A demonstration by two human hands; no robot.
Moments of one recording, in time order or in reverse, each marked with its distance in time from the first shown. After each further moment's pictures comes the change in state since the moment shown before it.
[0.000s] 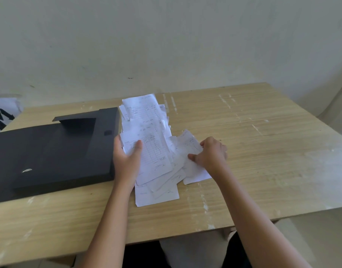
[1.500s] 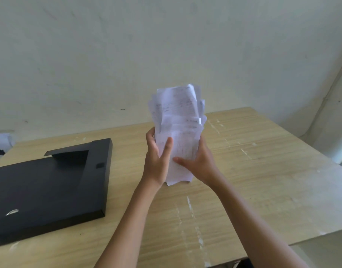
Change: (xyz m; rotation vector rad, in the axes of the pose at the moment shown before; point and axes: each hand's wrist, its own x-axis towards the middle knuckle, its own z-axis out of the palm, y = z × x) left_hand 0.008 0.063 0.090 -0.066 -0.444 0.285; right_hand 0.020 -0.012 -0.032 0.694 0.044 -0.528
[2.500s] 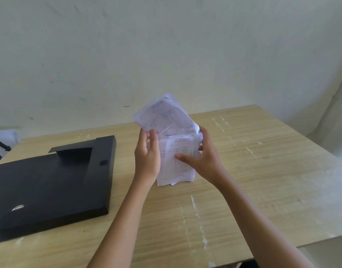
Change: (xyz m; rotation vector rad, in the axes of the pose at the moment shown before) left_hand 0.005 0.010 -0.020 0.103 0.198 -0.025; right_hand -0.001 -0.004 -0.001 0.047 -0.025 -0.020
